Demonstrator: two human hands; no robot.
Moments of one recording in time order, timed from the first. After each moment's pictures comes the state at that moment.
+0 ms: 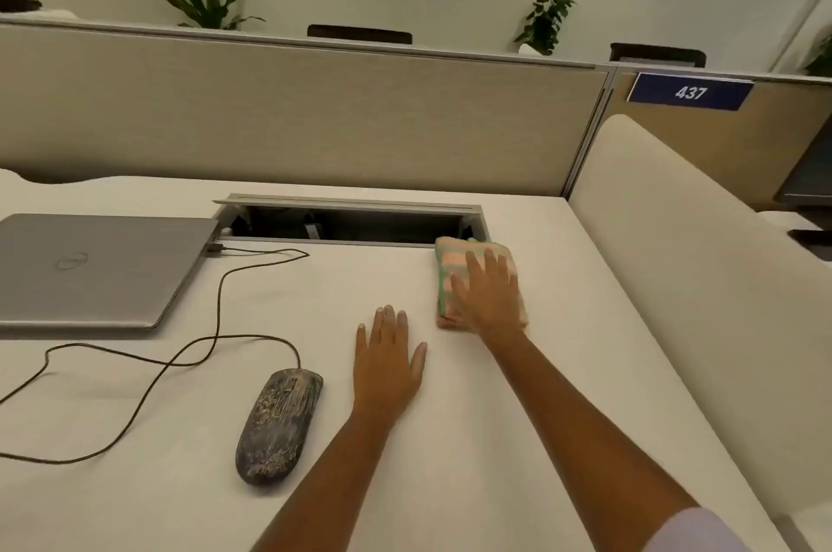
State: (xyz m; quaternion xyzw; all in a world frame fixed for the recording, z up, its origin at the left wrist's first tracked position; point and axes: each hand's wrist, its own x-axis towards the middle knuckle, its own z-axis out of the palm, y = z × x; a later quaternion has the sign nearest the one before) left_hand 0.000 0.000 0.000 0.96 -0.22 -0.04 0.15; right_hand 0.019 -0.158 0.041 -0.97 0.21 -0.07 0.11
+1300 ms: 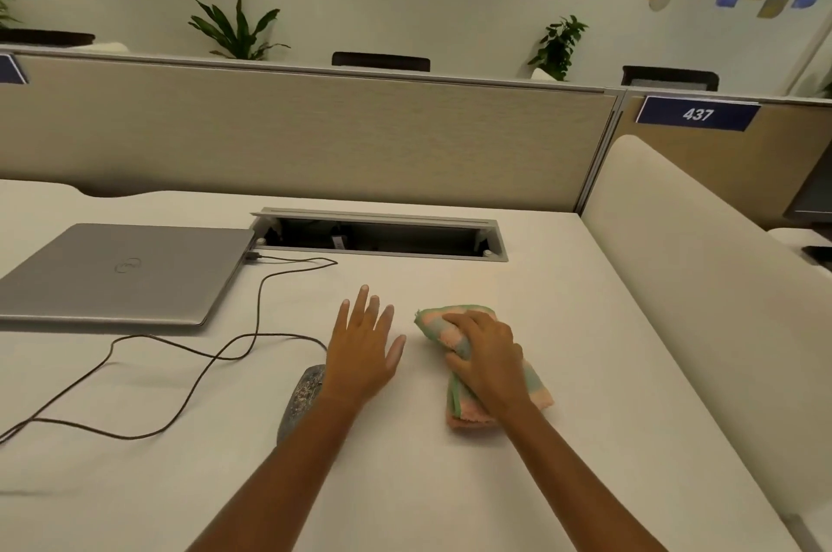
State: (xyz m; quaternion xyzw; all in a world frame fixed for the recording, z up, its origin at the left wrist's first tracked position) left_hand 0.018 0.062 0.028 0.96 -0.26 0.07 0.03; right_hand -0.055 -0.104 0.041 -0.96 0.13 -0.09 0.22
